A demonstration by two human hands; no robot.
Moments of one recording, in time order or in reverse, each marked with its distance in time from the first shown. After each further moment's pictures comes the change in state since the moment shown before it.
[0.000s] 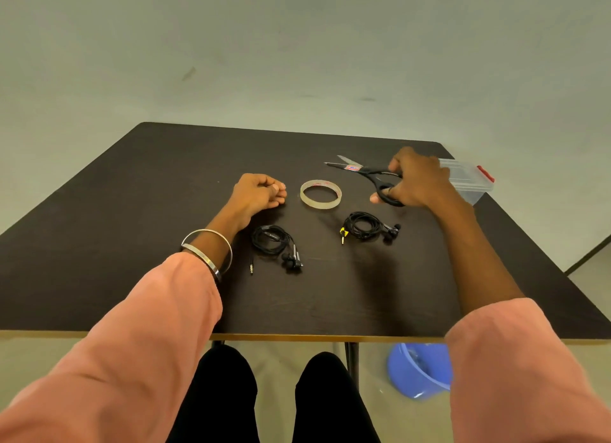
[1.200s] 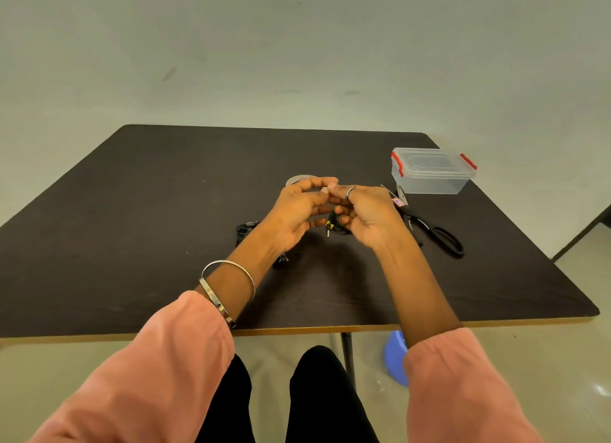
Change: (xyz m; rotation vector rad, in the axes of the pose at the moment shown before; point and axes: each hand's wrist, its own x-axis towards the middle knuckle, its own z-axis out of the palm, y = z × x) left_hand -0.074 0.034 0.083 -0.403 -0.296 -0.003; right_hand -0.036 -0.028 0.063 1.443 -0.141 0.331
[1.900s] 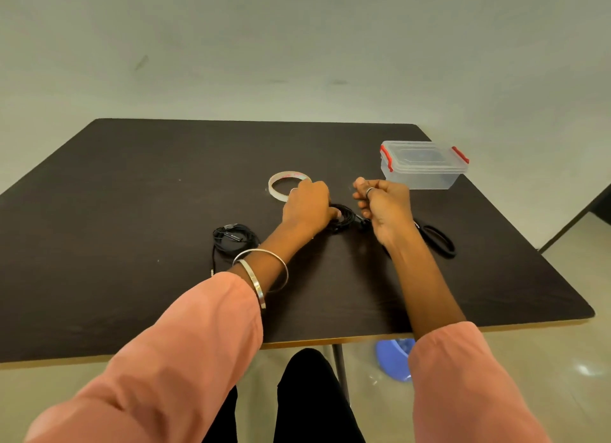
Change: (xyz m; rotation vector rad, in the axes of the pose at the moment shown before) left_hand 0.073 -0.033 0.029 1.351 0.145 0.190; right_hand 0.043 0.008 -0.054 -0.171 0.261 -0.167
